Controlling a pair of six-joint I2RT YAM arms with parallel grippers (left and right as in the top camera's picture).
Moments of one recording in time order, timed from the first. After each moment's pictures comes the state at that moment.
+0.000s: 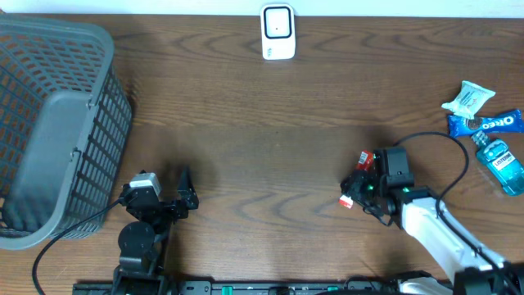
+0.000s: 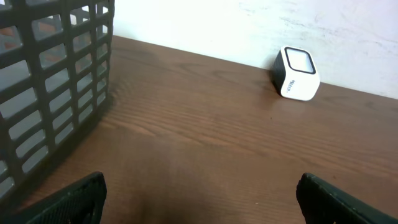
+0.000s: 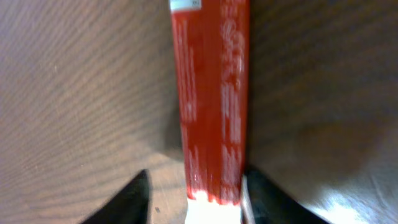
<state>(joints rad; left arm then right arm) -0.13 0.10 0.04 -0.14 -0.09 -0.25 0.16 1.37 0.49 -0.34 -0.19 0.76</state>
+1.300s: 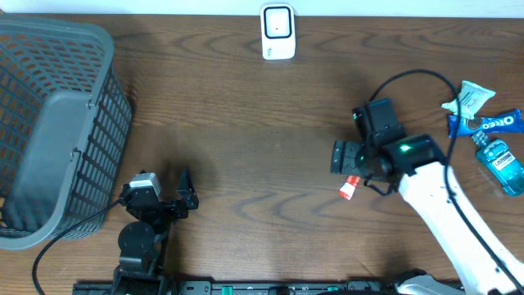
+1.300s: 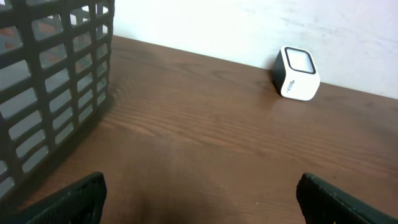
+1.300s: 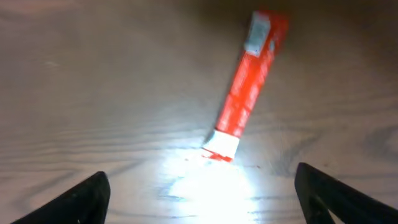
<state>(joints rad) -0.13 0.10 0.04 -0.14 -0.09 -0.25 0.35 1.37 1.04 -0.96 0.05 0.53</state>
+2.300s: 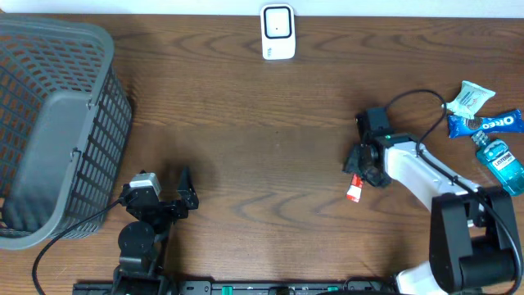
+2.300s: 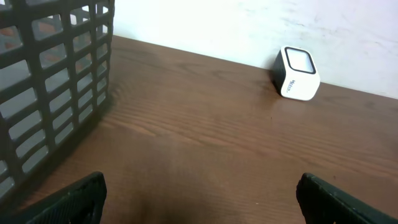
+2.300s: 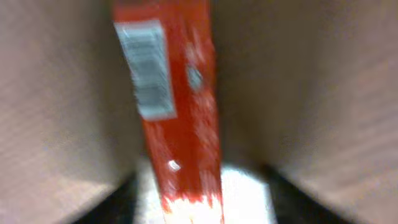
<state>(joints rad) -0.13 0.10 0.04 -0.14 -0.09 -0.25 0.20 1.71 0.88 -0.61 0.10 0.64</state>
